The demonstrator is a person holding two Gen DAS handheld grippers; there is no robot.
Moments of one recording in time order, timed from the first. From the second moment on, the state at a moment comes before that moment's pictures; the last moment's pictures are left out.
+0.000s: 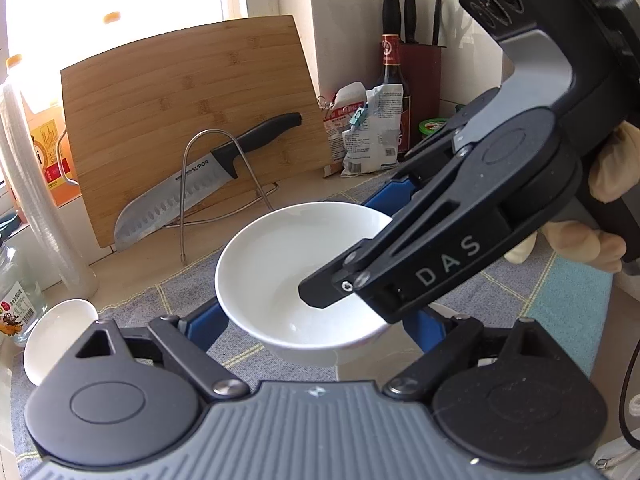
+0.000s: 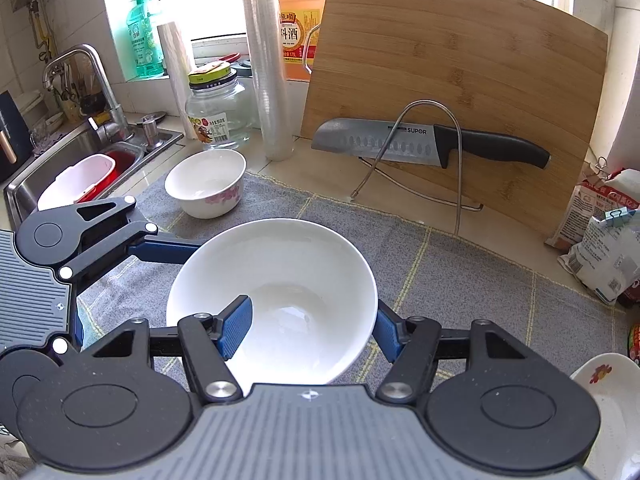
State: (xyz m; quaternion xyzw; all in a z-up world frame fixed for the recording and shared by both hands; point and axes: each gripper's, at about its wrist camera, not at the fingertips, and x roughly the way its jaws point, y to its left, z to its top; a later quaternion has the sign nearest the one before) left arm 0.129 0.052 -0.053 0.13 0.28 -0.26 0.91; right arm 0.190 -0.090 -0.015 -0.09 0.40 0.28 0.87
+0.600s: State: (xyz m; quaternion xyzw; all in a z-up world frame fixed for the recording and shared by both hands) left arm 0.102 0.031 -0.059 0.14 0.30 -0.28 0.90; right arm 0.155 -0.114 -0.022 -0.08 0.42 0.26 0.87
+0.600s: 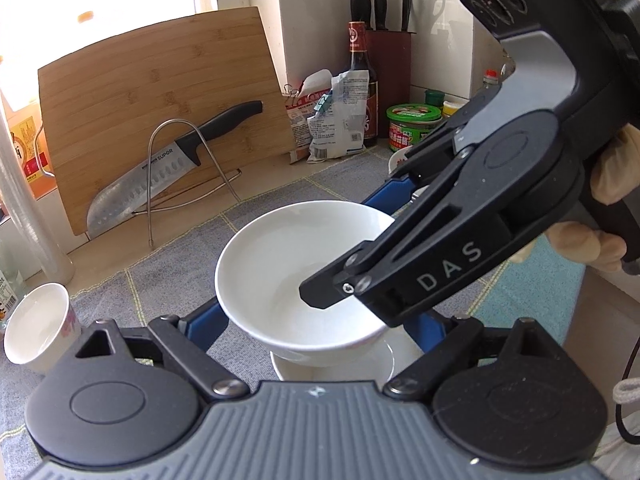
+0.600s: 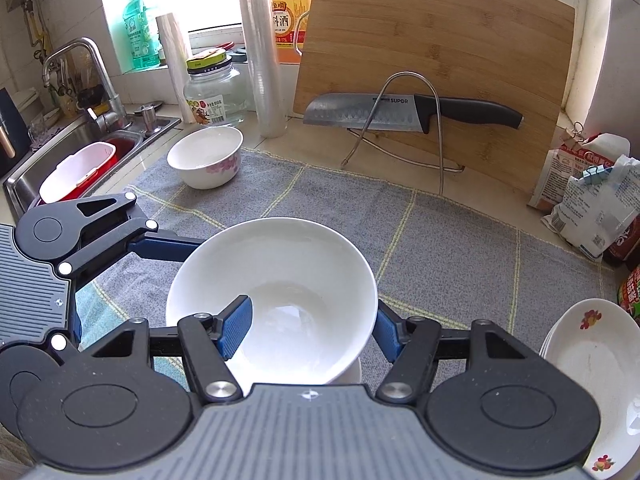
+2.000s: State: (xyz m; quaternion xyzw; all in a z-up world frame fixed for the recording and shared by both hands) left arm 0.098 0.020 -0.083 0.14 0.35 -0.29 0.88; right arm 0.145 -0.117 -0.052 -0.09 0.46 0.25 0.85
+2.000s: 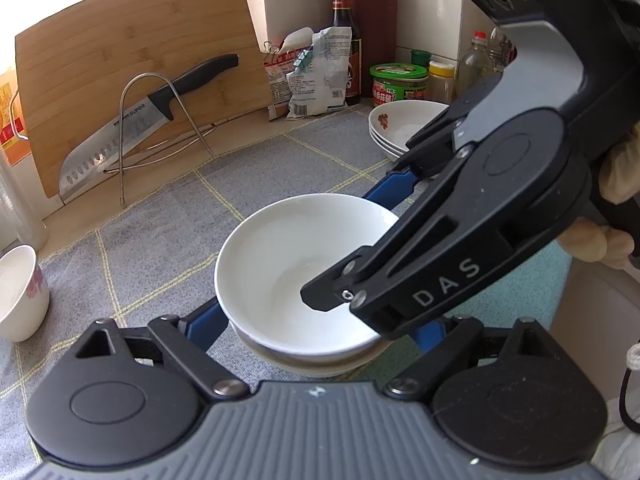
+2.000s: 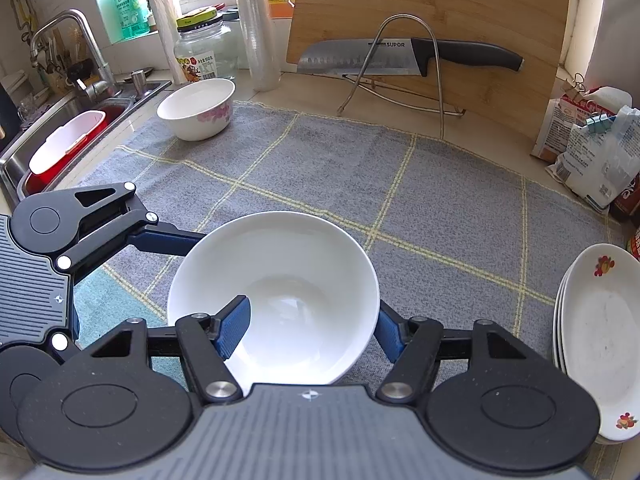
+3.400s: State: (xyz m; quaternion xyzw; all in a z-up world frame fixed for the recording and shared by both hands) left arm 0.087 0.029 -0.074 0.14 0.33 -0.29 0.89; right arm 0.138 -0.120 -0.043 -0.07 0.43 0.25 0.86
